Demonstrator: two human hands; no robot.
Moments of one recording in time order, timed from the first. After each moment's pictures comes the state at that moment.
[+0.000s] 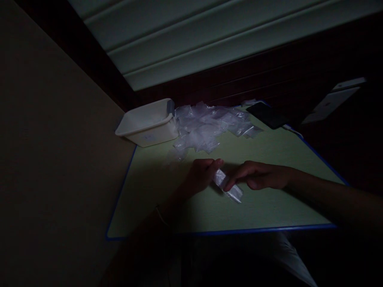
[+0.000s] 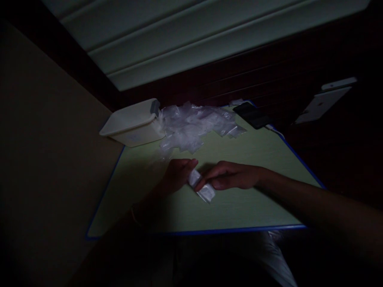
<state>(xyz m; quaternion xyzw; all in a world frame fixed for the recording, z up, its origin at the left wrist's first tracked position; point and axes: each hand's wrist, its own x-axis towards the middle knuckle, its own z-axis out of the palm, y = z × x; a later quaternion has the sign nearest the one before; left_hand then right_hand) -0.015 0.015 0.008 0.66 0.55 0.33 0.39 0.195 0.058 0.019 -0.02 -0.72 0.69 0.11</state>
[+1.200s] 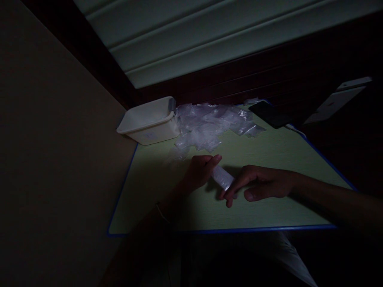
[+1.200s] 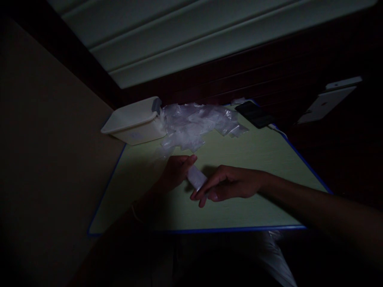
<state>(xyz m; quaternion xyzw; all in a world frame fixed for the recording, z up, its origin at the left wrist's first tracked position) -0.018 0.019 0.009 0.64 0.57 0.34 0.38 0.190 0.043 0.032 -0.01 -0.71 0.70 0.06</state>
